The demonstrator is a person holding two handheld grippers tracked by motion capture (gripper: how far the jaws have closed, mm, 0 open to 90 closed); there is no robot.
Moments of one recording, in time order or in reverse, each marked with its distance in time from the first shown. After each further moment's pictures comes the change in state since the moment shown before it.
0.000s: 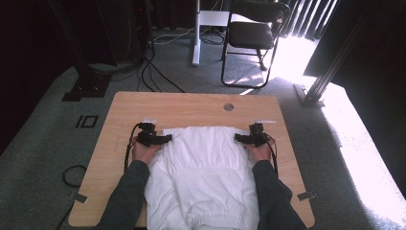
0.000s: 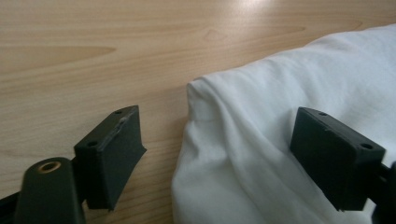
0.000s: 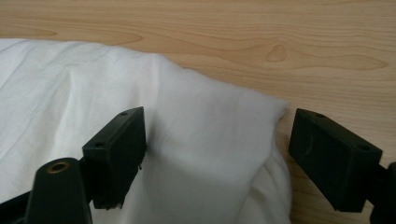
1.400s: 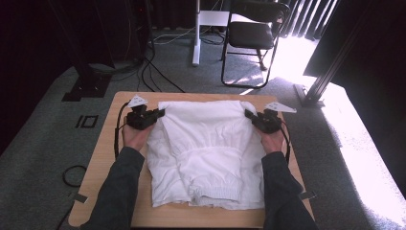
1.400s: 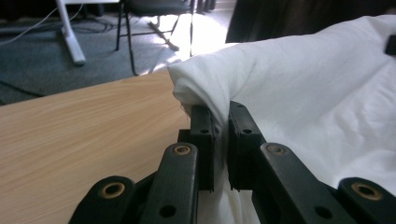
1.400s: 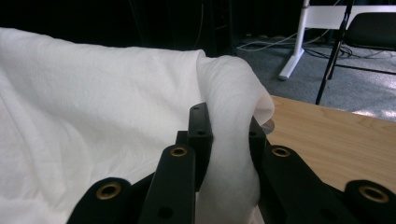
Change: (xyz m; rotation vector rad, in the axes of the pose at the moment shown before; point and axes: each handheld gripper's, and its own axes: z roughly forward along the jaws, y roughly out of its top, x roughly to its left) left arm -0.035 0.058 -0.107 -0.308 -0.128 0.244; right arm 0.017 0.051 -0.099 -0.380 0.172 -0.206
